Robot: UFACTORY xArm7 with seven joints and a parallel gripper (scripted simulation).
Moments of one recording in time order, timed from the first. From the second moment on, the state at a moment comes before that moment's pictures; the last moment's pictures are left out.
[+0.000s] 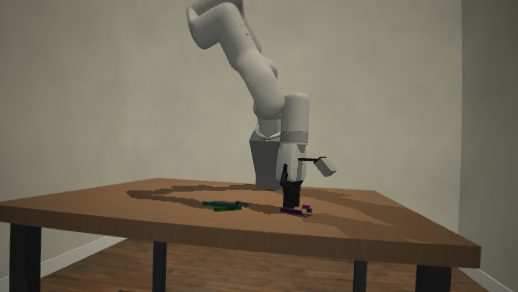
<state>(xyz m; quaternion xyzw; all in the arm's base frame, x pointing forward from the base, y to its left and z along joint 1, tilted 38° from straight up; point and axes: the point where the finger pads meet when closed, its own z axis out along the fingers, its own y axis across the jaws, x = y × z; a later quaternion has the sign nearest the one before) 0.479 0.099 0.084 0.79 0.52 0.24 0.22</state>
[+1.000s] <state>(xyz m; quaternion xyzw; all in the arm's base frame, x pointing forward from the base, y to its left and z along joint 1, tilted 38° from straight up) 0.481 0.098 0.082 0.79 0.52 0.24 0.22</state>
